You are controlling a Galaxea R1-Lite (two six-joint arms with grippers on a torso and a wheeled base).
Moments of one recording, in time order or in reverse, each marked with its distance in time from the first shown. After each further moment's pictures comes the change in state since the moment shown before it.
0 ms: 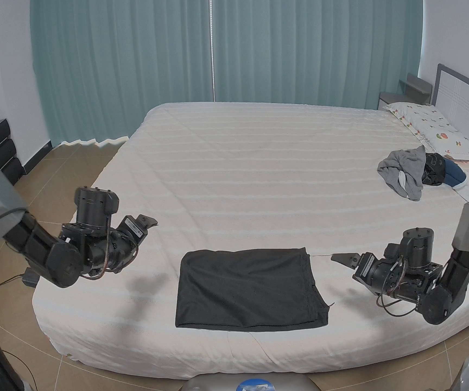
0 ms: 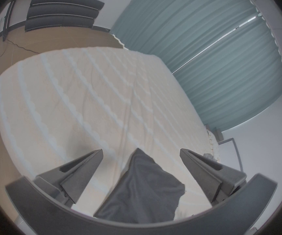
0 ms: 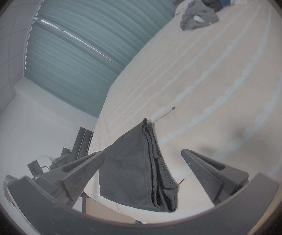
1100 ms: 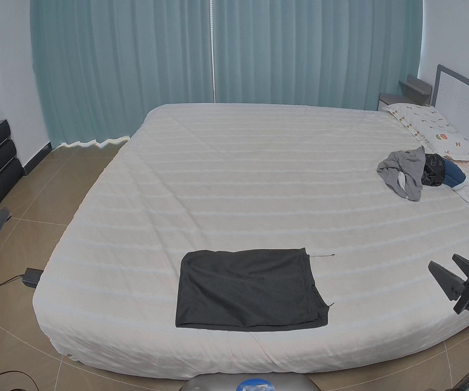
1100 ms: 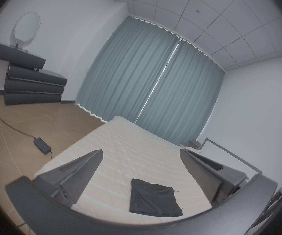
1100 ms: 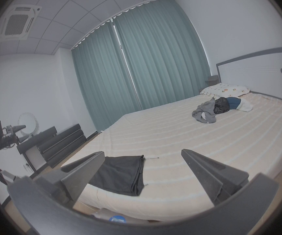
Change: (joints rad) left arm -0.011 -1.274 0.333 0.377 0.161 0.549; right arm -0.093 -1.140 0.331 0.470 -0.106 -0.544
